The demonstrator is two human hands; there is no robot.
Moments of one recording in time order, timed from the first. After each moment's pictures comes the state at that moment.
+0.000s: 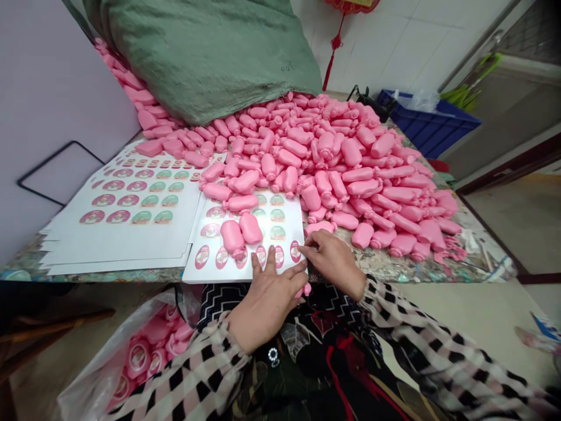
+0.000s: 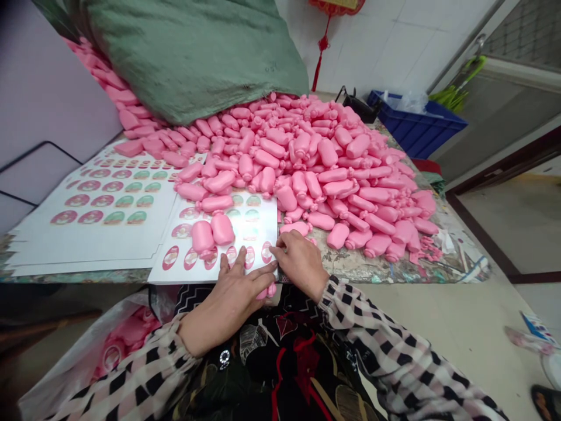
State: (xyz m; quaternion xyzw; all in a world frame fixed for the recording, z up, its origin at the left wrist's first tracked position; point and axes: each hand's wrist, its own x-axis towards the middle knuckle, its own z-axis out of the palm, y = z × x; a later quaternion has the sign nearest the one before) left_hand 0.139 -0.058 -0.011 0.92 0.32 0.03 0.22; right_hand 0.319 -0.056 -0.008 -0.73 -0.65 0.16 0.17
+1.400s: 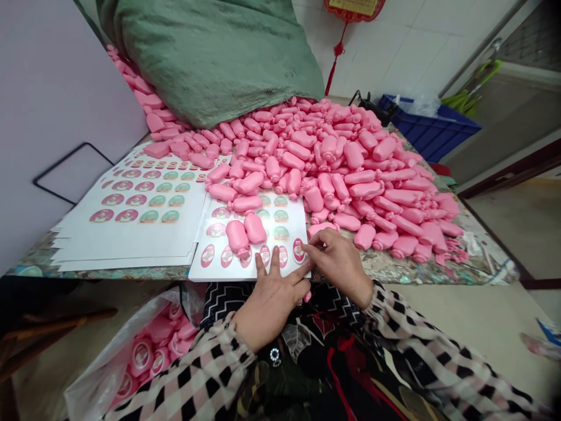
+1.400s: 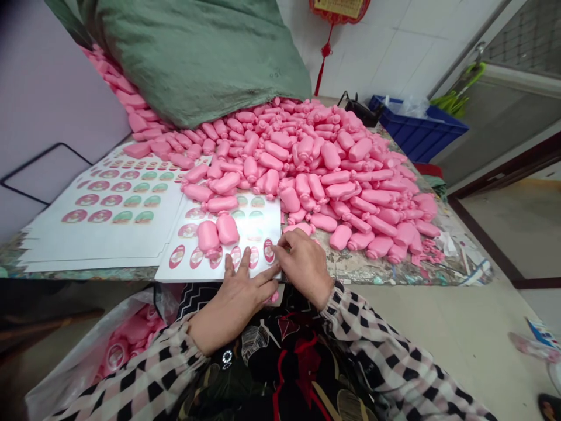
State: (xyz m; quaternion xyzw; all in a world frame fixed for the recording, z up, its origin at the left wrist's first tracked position) left_hand 0.137 -0.062 -0.037 0.94 0.29 0.08 0.16; right_hand 0.308 -0.065 0.009 -0.73 -0.62 0.14 0.27
